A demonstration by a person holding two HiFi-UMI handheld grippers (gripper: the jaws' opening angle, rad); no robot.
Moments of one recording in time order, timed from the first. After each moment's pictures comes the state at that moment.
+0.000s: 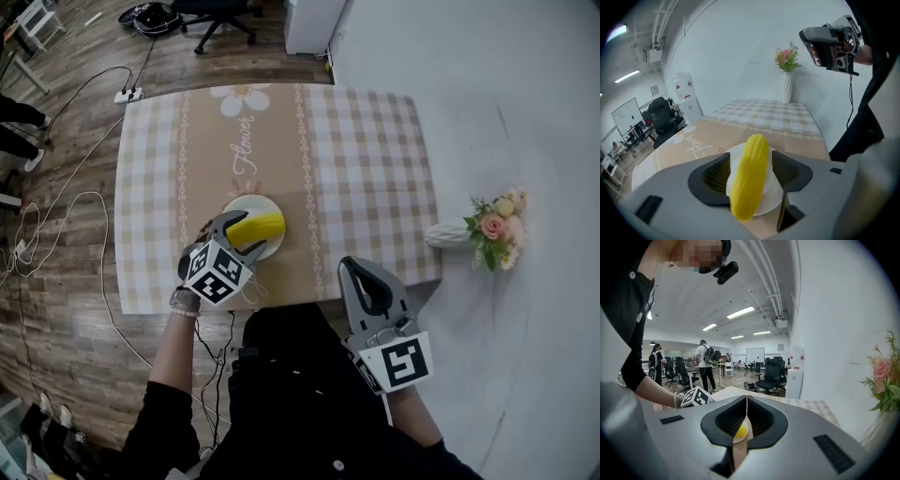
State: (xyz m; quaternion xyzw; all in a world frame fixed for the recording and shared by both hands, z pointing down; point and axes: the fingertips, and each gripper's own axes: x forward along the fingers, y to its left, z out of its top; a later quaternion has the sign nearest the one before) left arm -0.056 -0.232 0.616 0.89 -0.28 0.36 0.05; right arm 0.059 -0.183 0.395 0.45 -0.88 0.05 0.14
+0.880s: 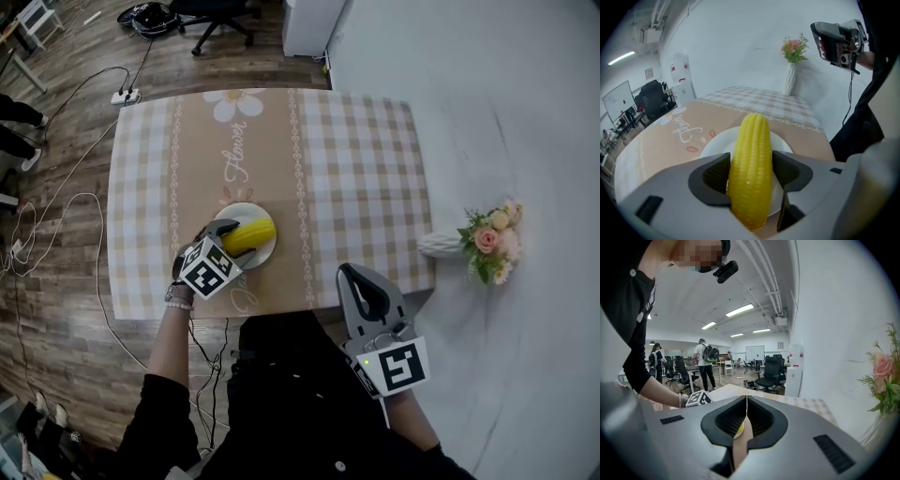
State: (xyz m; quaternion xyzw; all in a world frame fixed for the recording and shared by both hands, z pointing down) left arm -0.055 -0.235 0.664 0.88 -0.23 0.39 0.13; right arm 0.077 -0.194 0.404 0.44 -0.88 0.06 0.15
